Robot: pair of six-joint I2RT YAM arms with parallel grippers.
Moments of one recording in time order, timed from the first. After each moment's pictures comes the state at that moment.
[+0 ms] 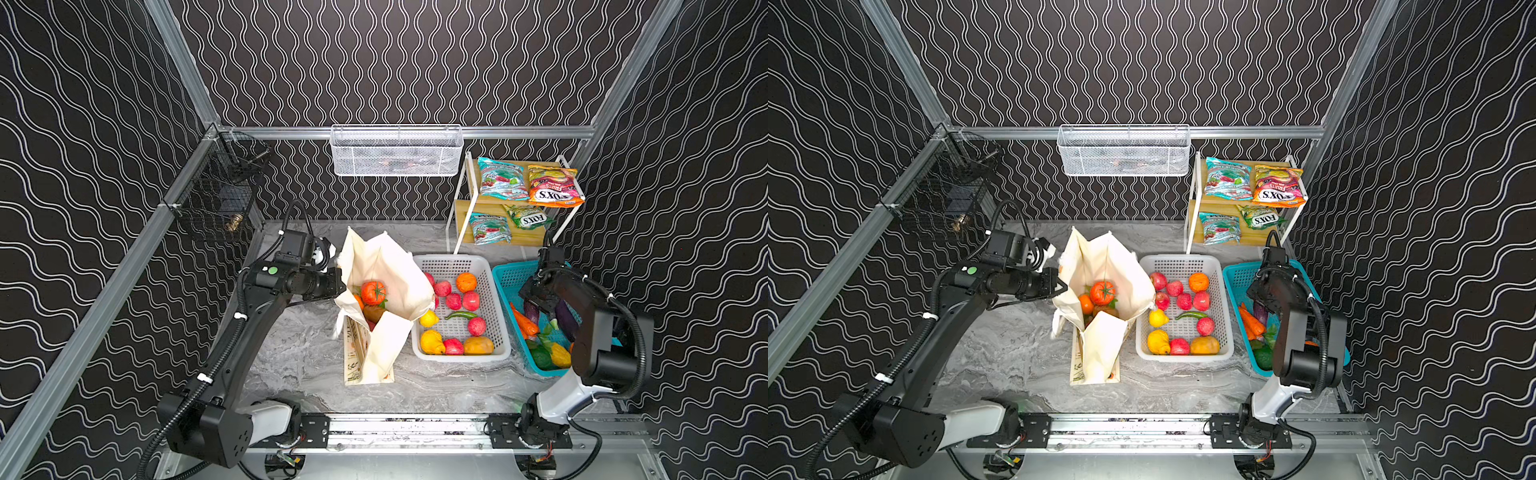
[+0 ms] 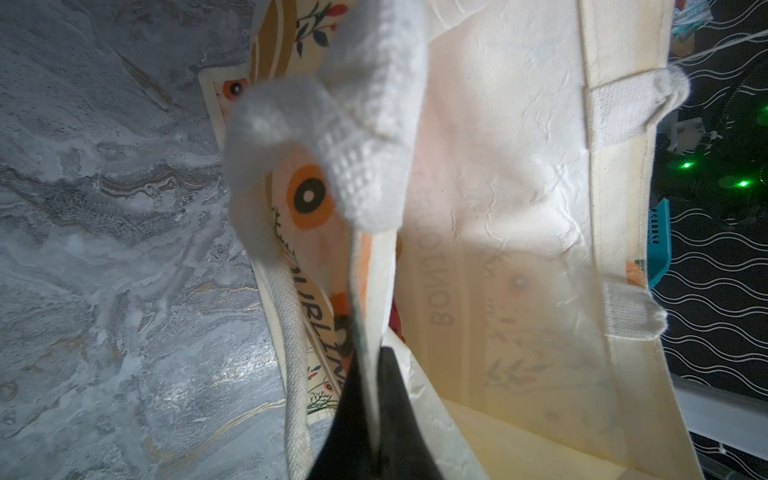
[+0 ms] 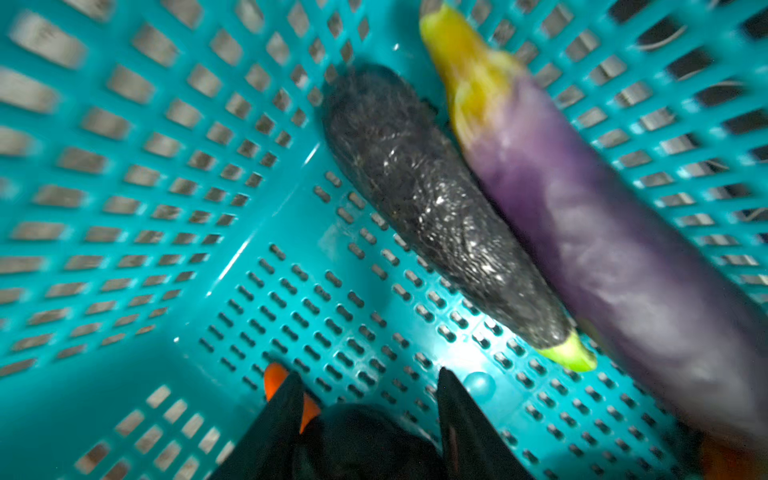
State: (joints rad) left arm -0.24 1.26 1.30 -1.02 0.37 -0.33; right arm -0.20 1.66 1.11 -0.66 0.14 0.51
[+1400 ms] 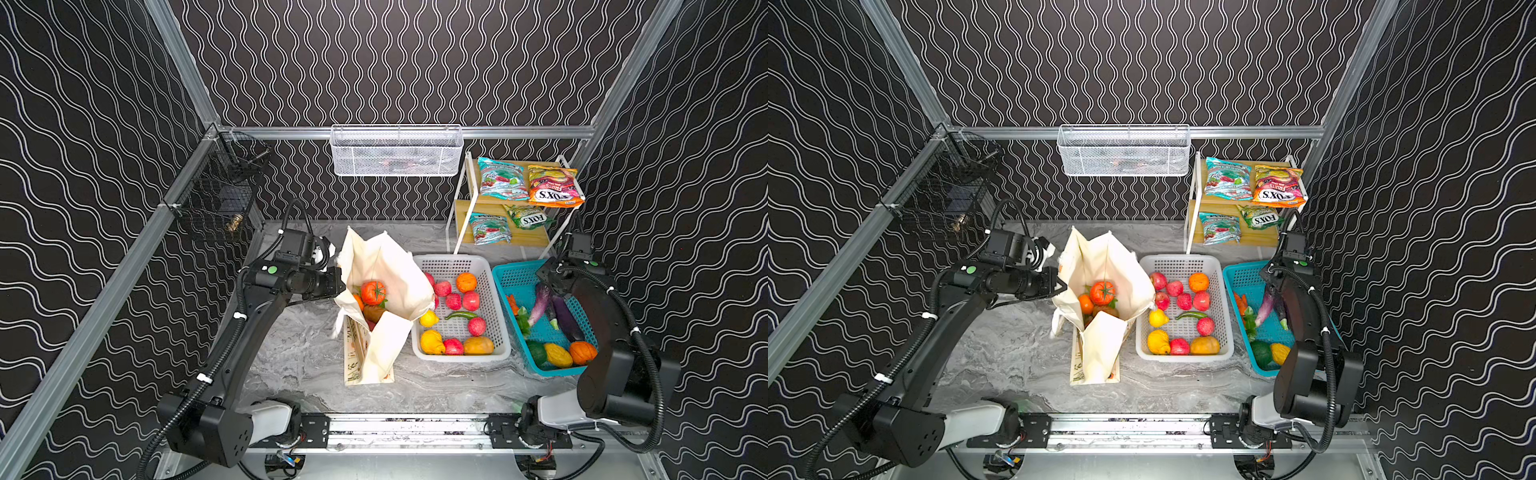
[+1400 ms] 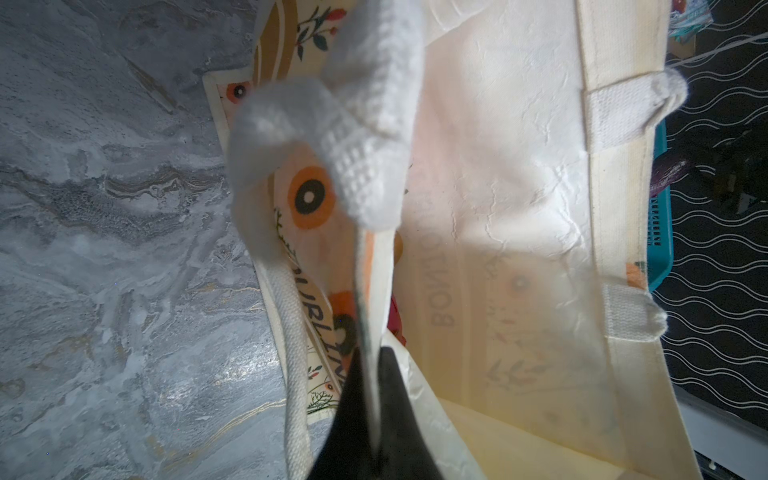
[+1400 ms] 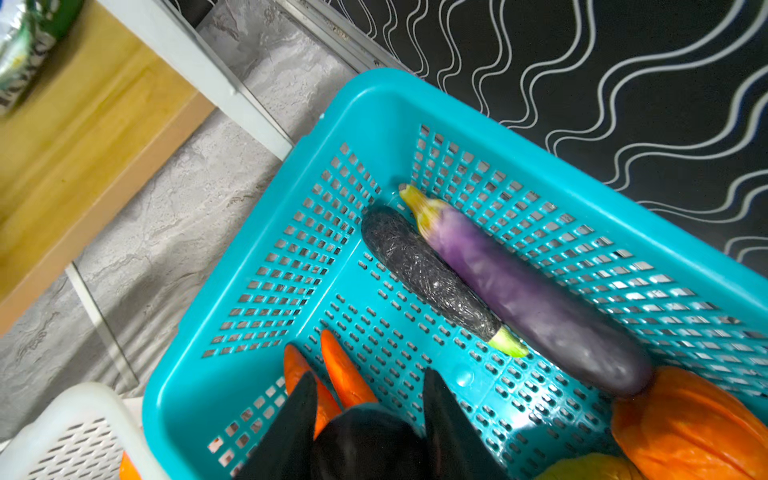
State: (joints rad) left arm -0.24 1.26 1.31 -1.03 0.36 -0.33; right arm -0.21 1.46 1.20 -0.71 0.18 0.58
